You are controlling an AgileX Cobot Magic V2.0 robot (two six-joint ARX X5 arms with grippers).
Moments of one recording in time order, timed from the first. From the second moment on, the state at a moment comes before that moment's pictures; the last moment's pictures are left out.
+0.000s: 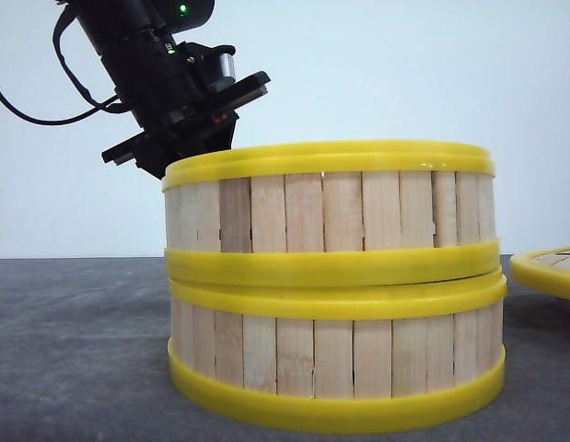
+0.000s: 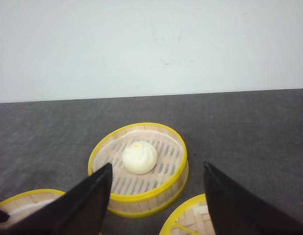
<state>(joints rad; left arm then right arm) -0.57 1.66 1.29 -0.62 0.19 -0.14 0.13 0.56 0.91 -0.53 -0.08 0.19</state>
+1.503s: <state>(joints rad) -0.50 0.94 1.30 -0.63 0.05 -0.20 0.13 1.00 0.93 -0.38 -0.11 0.21</state>
